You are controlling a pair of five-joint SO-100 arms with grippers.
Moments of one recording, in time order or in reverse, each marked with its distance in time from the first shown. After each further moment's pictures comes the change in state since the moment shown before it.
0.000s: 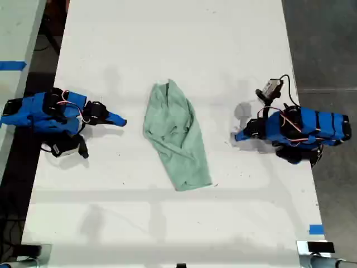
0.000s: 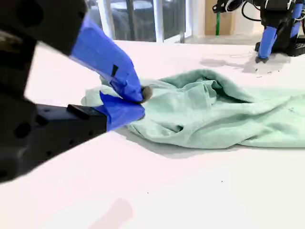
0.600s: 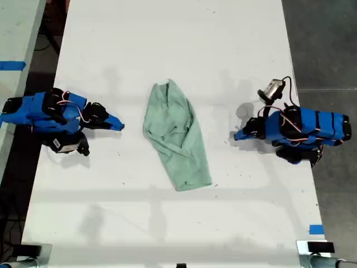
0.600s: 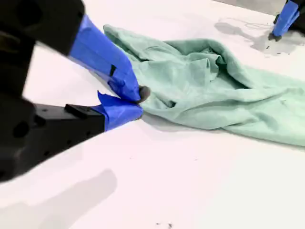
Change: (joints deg) arm 0 4.0 -10.9 -7.2 2.8 -18.5; arm 1 0.5 -3.7 -3.3 -0.8 4.9
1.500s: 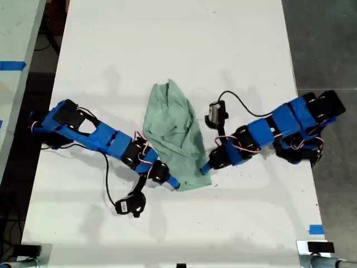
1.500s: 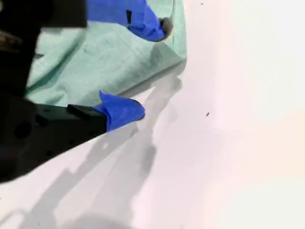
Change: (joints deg) arm 0 20.5 -136.5 -115.5 2.9 5.3; arm 1 -25.2 -93.3 -63.5 -15.6 -2.0
